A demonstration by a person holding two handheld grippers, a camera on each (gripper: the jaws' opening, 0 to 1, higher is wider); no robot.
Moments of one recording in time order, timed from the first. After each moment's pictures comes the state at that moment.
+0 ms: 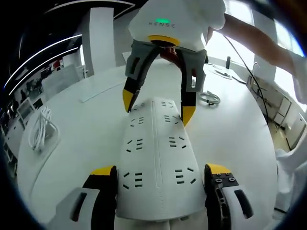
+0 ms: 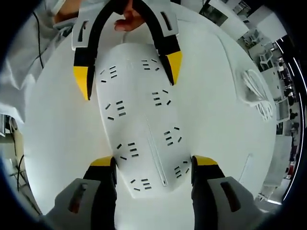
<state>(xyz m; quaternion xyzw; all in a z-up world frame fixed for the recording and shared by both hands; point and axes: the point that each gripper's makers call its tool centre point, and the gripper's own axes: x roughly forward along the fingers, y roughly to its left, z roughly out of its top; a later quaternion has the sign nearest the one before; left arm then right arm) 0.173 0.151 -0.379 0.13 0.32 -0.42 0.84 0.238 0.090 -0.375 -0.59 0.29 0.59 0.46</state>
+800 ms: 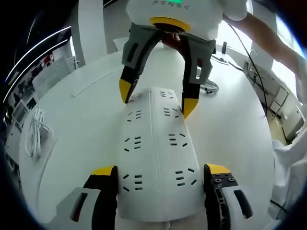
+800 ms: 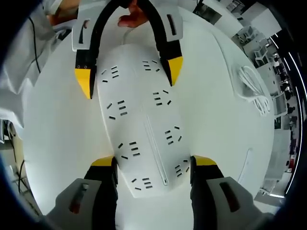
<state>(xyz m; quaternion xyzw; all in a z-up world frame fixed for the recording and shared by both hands) 0.171 0.151 -0.382 0.18 0.39 -0.43 0.80 0.225 0.085 -0.373 -0.59 0.30 0.58 0.48</state>
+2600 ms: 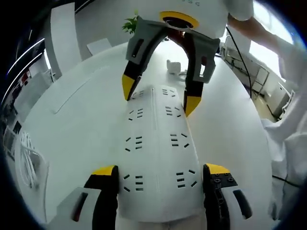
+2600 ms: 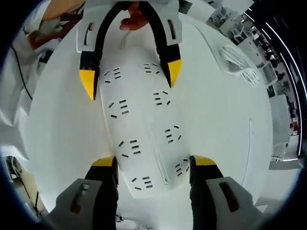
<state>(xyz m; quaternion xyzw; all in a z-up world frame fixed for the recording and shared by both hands) 0.172 0.146 -0.383 0.24 0.37 -0.52 0.73 0.208 0.067 -0.372 -0.52 0.35 0.52 0.57</state>
